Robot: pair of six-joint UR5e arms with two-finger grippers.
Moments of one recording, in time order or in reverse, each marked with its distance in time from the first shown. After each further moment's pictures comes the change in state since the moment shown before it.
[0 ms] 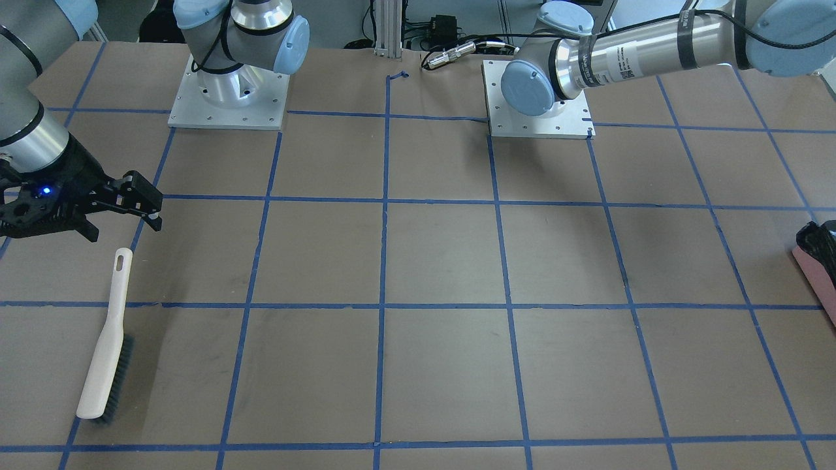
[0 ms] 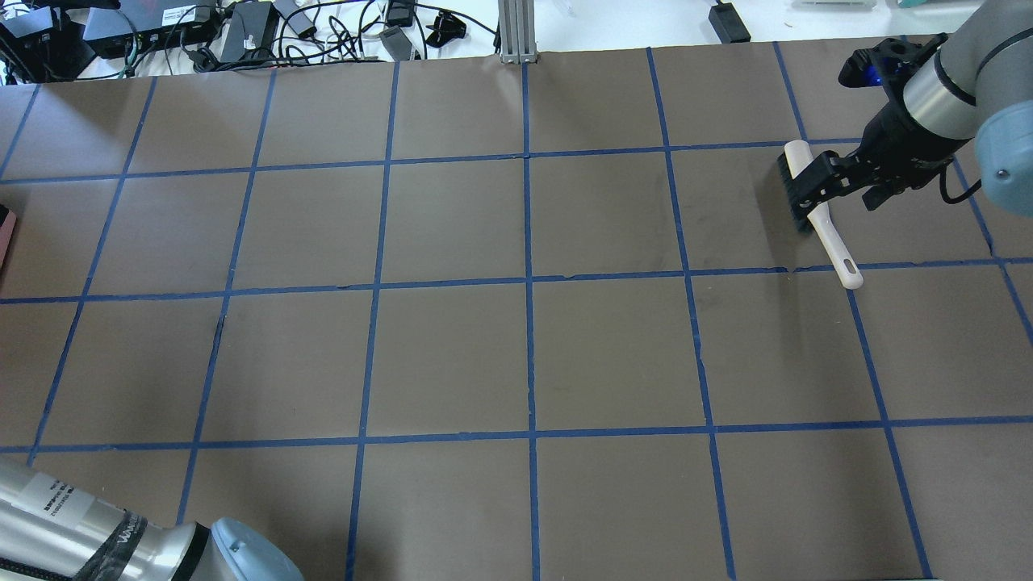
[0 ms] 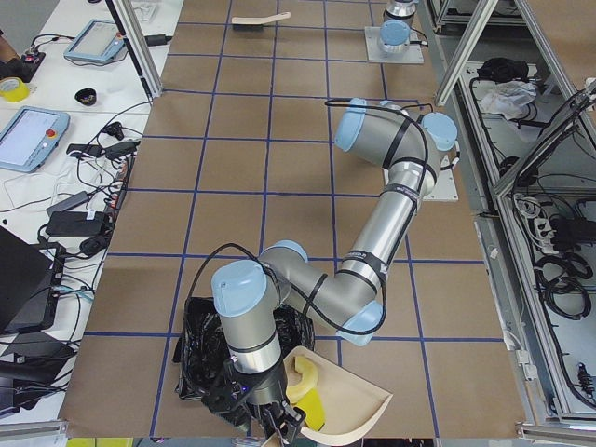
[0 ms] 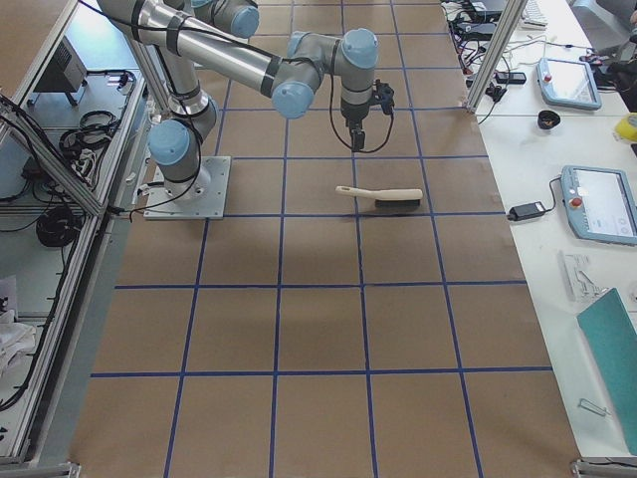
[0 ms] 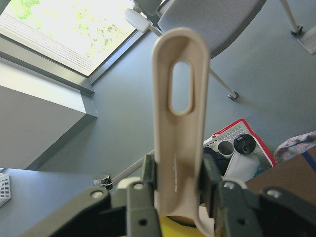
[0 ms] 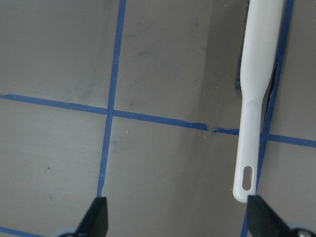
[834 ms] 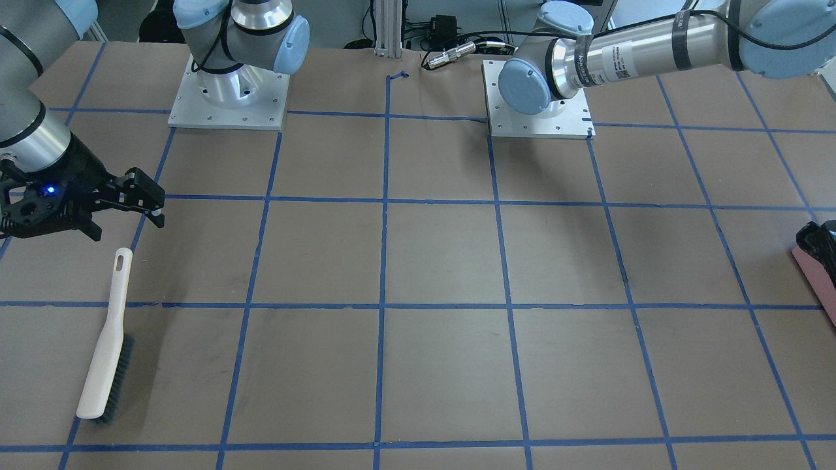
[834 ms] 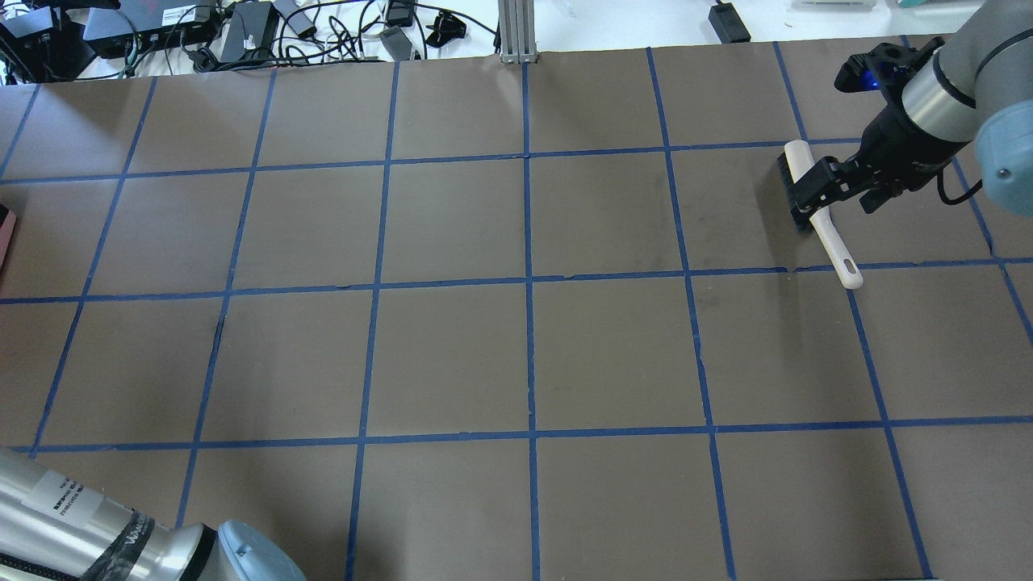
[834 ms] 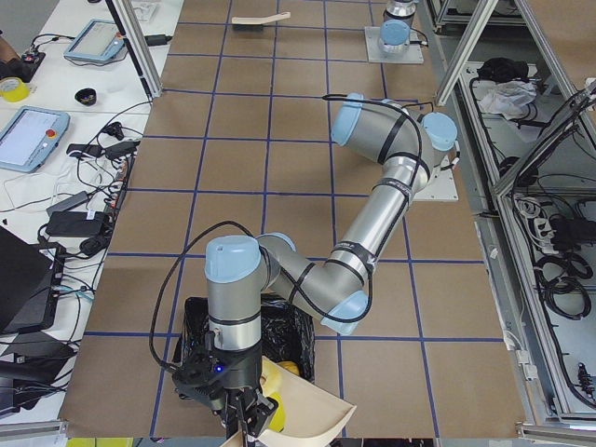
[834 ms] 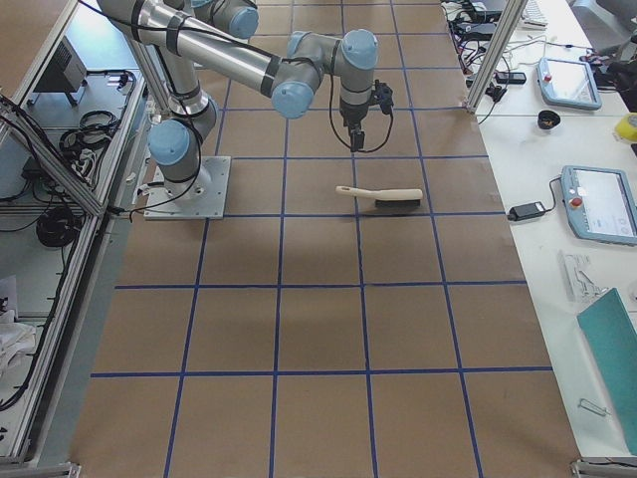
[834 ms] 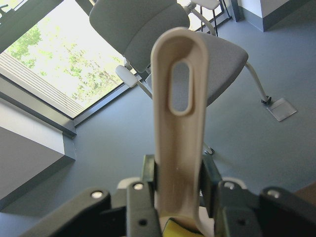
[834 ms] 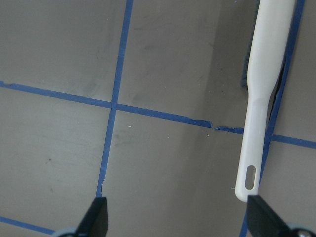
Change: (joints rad) left arm -0.041 0.003 -0.001 0.181 -0.063 -0.035; right arm 0.000 0.000 0.000 0.013 0.002 -0.039
